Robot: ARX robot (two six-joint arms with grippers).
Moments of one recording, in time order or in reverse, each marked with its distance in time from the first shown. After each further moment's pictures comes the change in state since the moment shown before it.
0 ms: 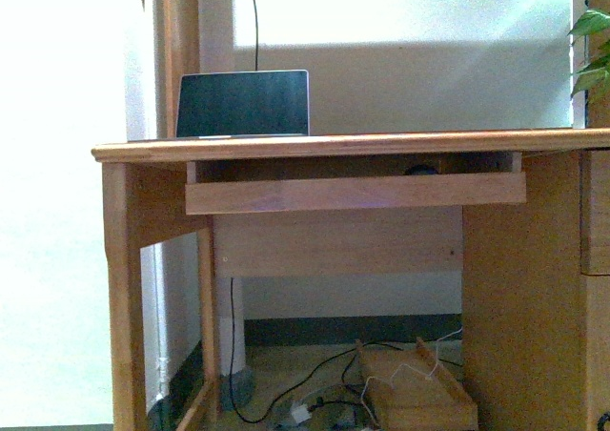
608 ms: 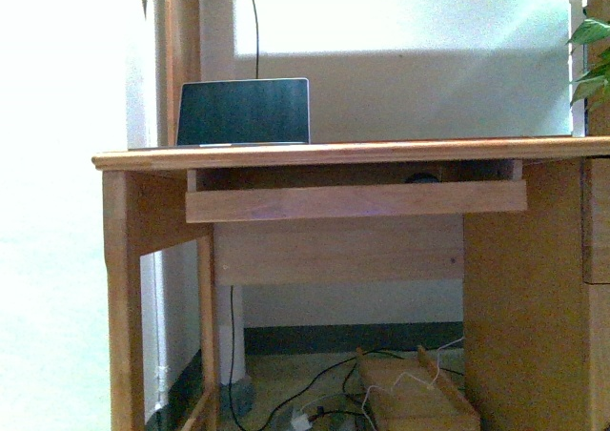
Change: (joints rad) left arm 0.000 0.000 0.000 0.000 0.000 0.000; right arm 0.000 0.000 0.000 0.000 0.000 0.000
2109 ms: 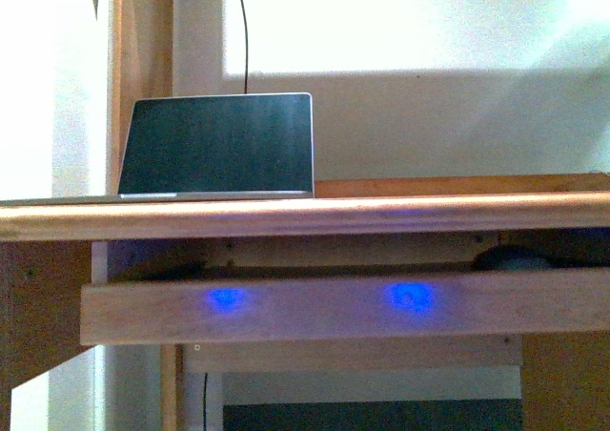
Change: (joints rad) left arm 0.000 -0.001 0.000 0.000 0.000 0.000; right arm 0.000 0.000 0.000 0.000 0.000 0.000
